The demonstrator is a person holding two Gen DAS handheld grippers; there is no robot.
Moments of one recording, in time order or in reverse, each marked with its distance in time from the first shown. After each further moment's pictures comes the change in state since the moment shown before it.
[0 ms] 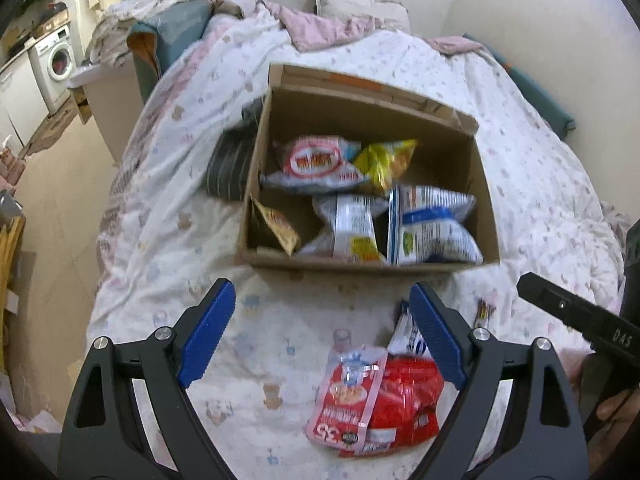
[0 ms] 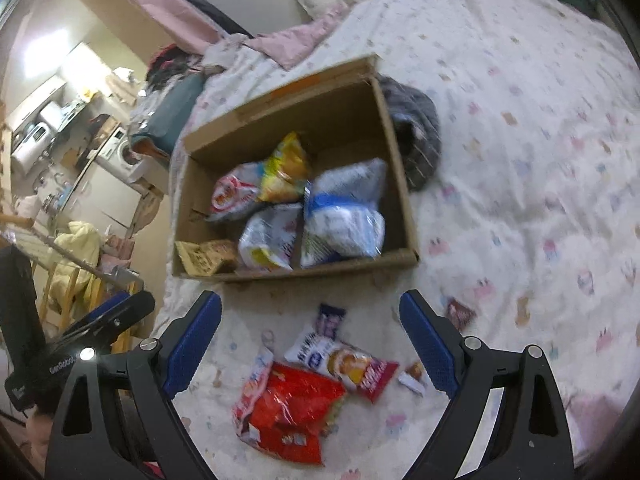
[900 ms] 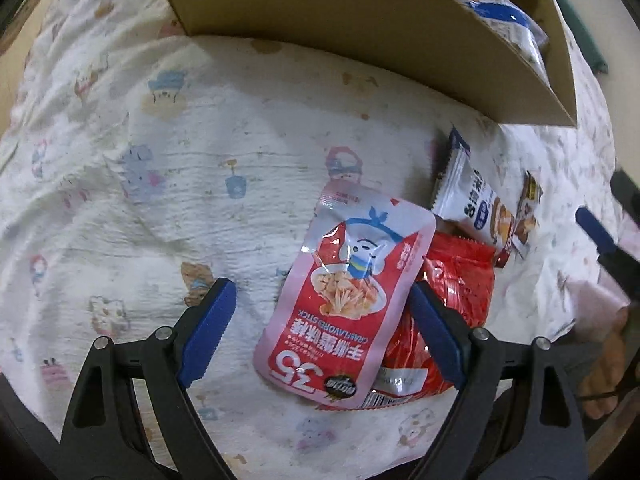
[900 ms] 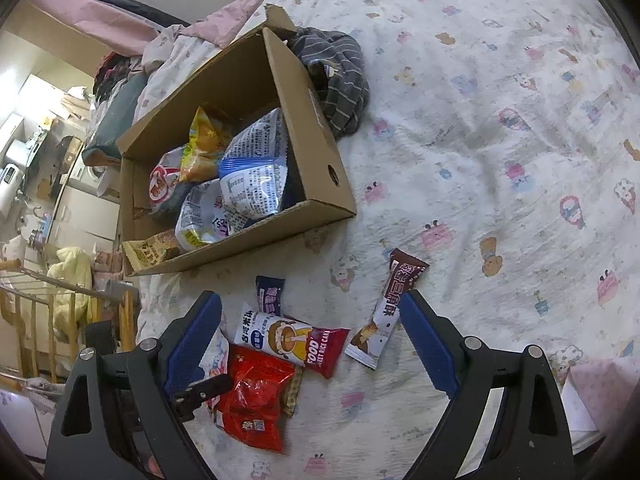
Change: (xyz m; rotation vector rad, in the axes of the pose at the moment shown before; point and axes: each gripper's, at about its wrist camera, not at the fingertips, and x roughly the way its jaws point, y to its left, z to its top) left arm 0.117 0.002 -0.083 -0.118 0.543 -0.107; right arm 0.019 -0.060 -0.011 0.189 0.112 -0.045
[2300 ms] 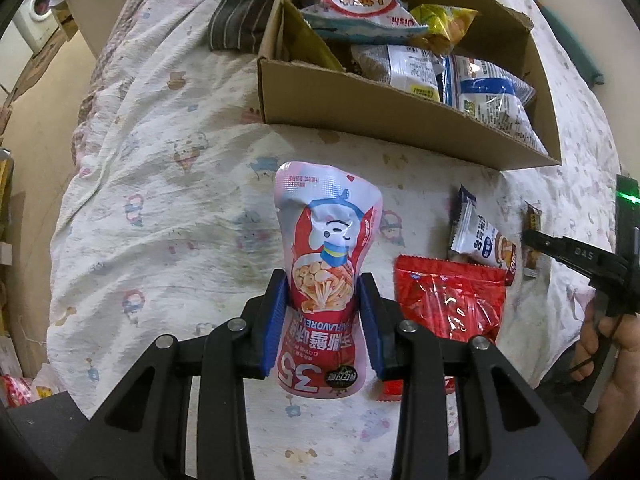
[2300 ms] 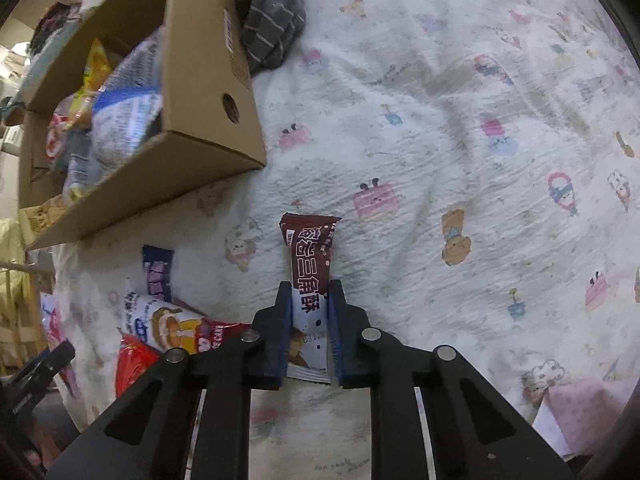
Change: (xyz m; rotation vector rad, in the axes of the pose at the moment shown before) left arm -0.068 0.029 0.004 0.056 -0.207 0.113; right arm 0.056 -0.025 -0.008 -0.037 0.147 -0.259
